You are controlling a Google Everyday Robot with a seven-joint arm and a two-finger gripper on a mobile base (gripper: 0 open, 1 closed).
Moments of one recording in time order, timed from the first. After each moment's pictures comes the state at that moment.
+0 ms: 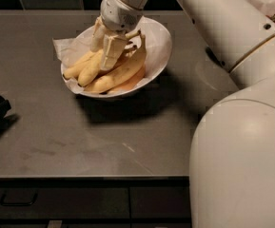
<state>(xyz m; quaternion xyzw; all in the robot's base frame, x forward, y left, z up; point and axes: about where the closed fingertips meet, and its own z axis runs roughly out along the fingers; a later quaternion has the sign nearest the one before) 0.620 0.084 0.934 -0.83 0.49 0.14 0.23</state>
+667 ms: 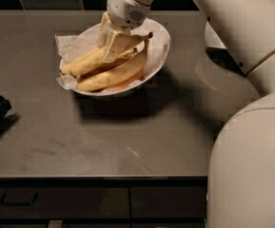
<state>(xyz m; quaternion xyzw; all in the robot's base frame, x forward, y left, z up) 0.619 0.070 0.951 -0.81 0.51 0.12 0.25</state>
